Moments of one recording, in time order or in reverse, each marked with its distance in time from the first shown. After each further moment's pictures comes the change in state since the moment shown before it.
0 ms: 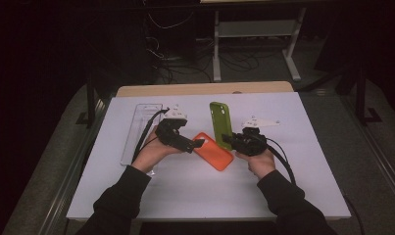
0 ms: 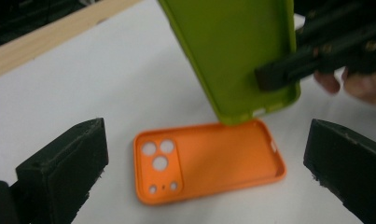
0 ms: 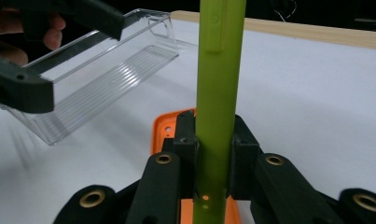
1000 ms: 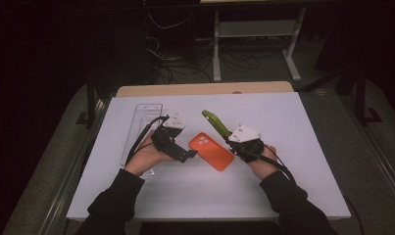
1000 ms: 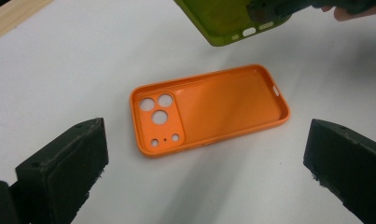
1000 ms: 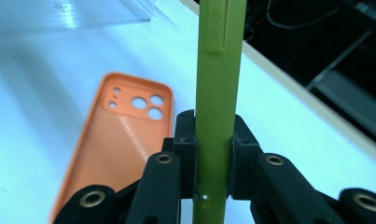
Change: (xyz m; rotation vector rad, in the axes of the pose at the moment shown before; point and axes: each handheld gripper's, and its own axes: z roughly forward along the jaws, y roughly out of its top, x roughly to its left) left arm 0.000 -0.022 -0.006 0.167 -0.016 0.109; right arm 0.018 -0.005 0.003 0.046 -0.231 -0.451
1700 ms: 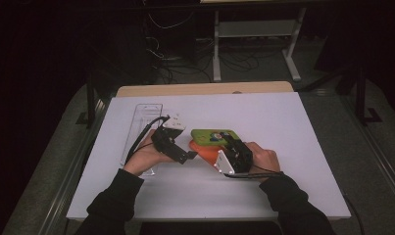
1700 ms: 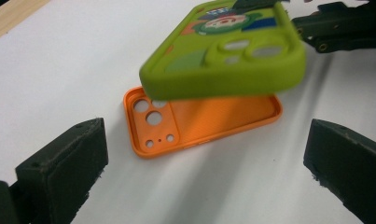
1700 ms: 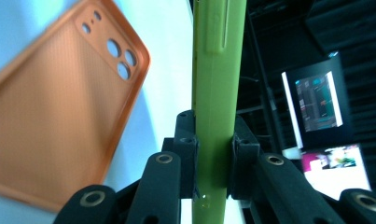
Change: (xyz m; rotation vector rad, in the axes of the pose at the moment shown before) left arm 0.000 0.001 -0.002 0.010 -0.016 0.032; right arm 0.044 -0.015 0.010 0.024 -0.320 -0.762
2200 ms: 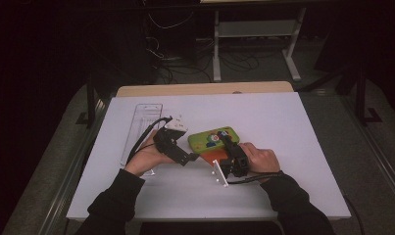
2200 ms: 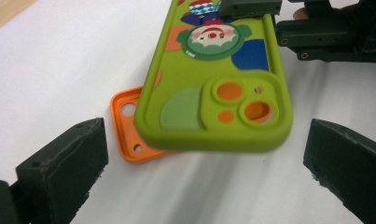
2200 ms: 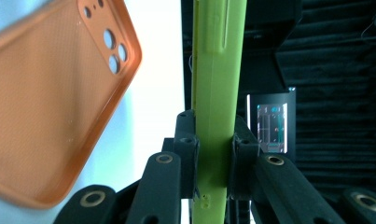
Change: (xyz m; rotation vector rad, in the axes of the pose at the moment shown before) left arm -0.005 0.002 0.002 -0.018 -0.033 0.005; right arm 0.018 0.004 -0.001 -0.021 -0.128 -0.240
